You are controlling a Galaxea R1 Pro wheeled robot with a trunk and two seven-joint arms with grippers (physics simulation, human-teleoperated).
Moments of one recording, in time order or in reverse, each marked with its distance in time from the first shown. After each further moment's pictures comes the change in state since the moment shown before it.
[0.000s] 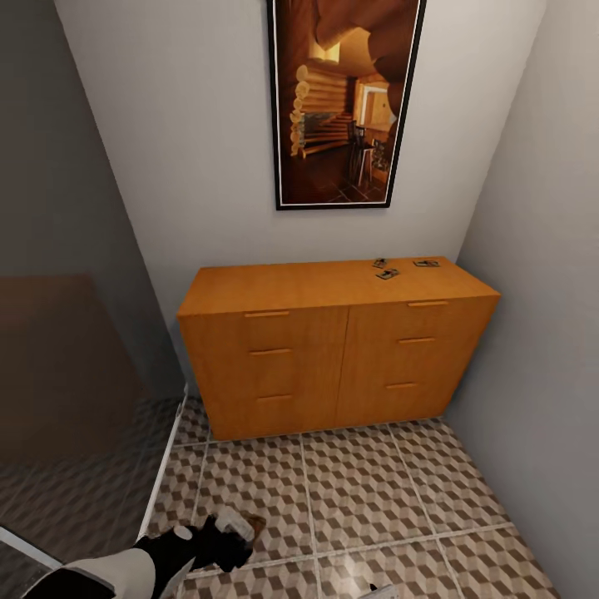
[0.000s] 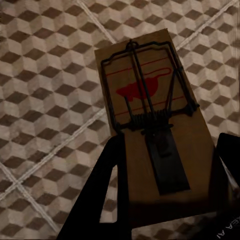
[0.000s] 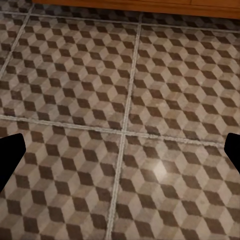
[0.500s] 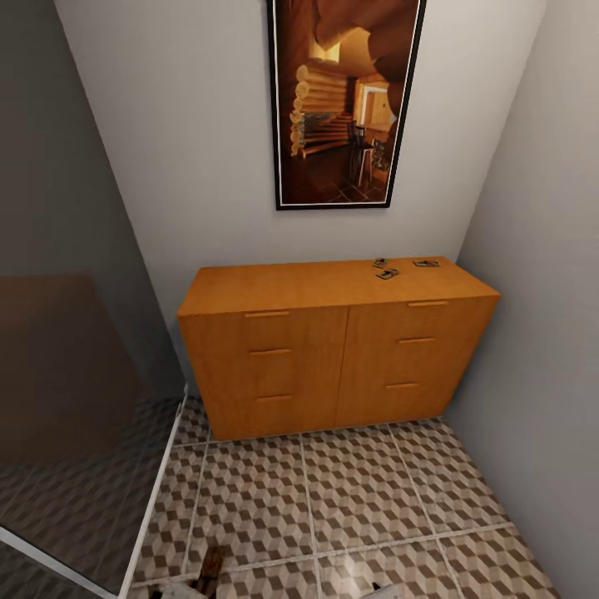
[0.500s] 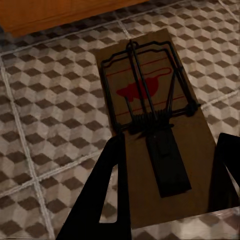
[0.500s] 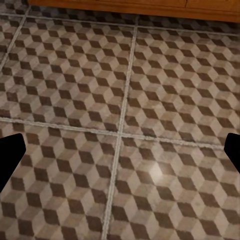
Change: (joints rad) left arm 0.295 0.099 0.013 0.009 0.288 -0.611 0.103; right arm 0.000 -0.009 -0.002 -0.001 0.002 -0.011 -0.004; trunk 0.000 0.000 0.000
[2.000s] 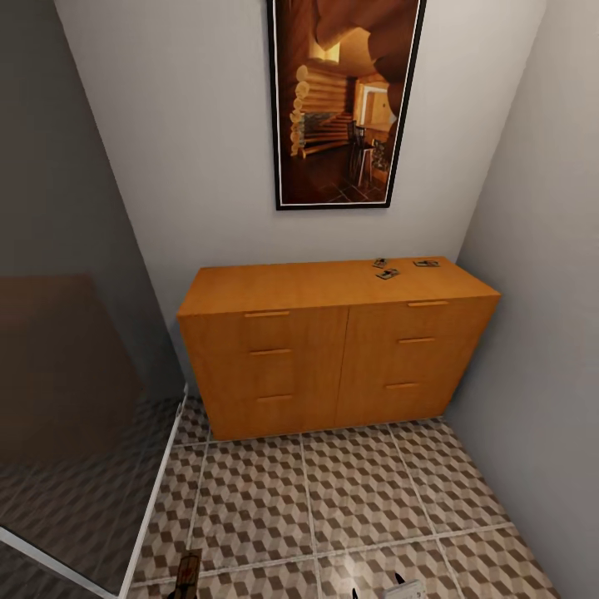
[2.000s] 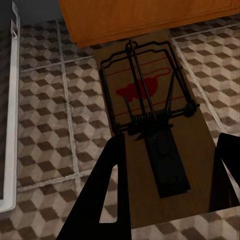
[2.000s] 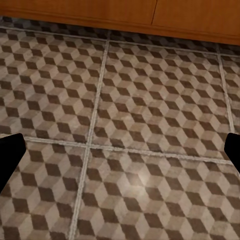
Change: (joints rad) left arm 0.078 -0.016 0.002 0.000 0.056 -0.158 0.215; right arm 0.000 -0.063 0.000 -0.003 -0.002 -0.072 -0.040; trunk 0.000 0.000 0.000
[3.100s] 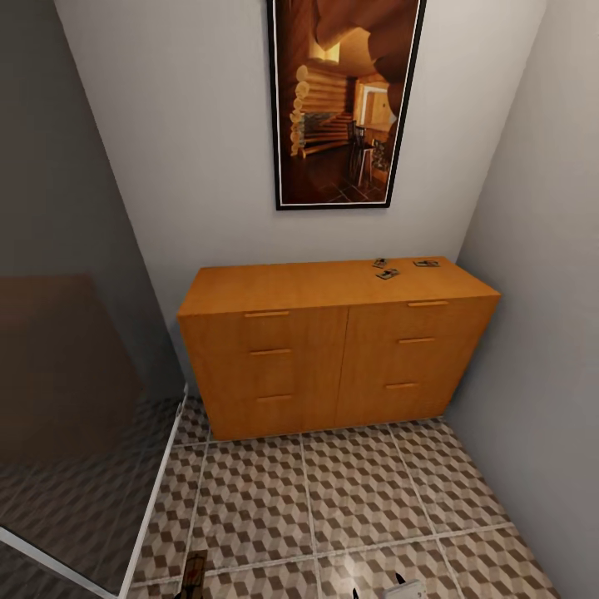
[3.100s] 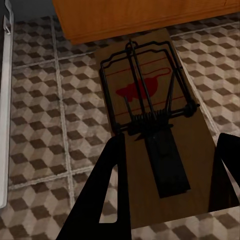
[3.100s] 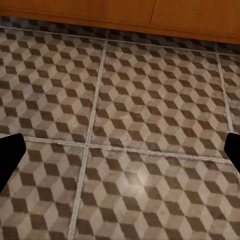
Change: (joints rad) left arm 0.000 -0.019 0.000 0.000 0.000 0.012 0.001; right arm 0.000 -0.001 -0.004 0.000 0.000 0.002 -0.002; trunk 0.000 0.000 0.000
